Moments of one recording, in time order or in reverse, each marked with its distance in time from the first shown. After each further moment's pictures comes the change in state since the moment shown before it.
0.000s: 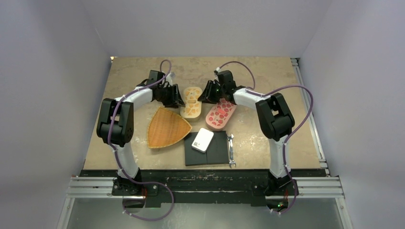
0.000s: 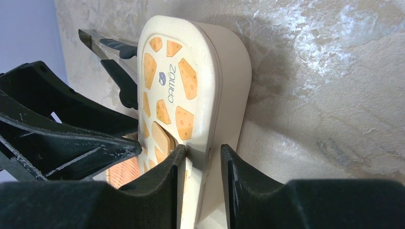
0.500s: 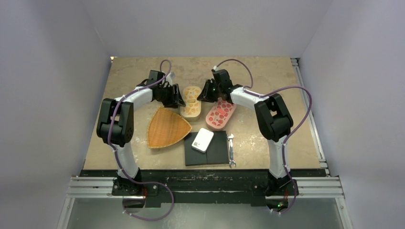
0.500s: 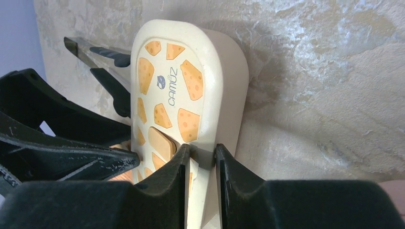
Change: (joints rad) left arm 0.000 0.000 0.000 0.000 -0.004 0.000; right arm 0.038 0.000 0.045 -0.060 0.108 -0.029
